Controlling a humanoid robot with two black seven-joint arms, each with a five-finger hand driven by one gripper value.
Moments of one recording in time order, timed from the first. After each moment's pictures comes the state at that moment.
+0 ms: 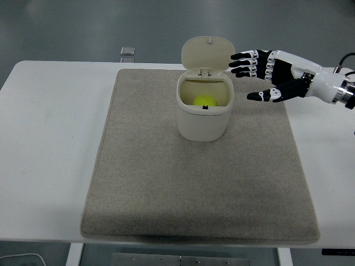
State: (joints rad) left arm 0.06 0.00 -0.28 -0.08 0.18 -0.10 -0.01; right arm 0.88 -0.61 0.60 1.08 -0.73 0.59 0.36
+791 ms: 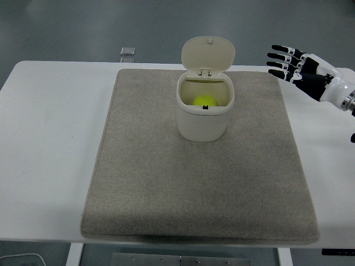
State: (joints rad) left arm 0.05 0.00 -0.28 -0.08 0.18 -0.10 -0.01; right arm 0.84 -0.52 0.61 0.83 -0.33 0.44 0.21
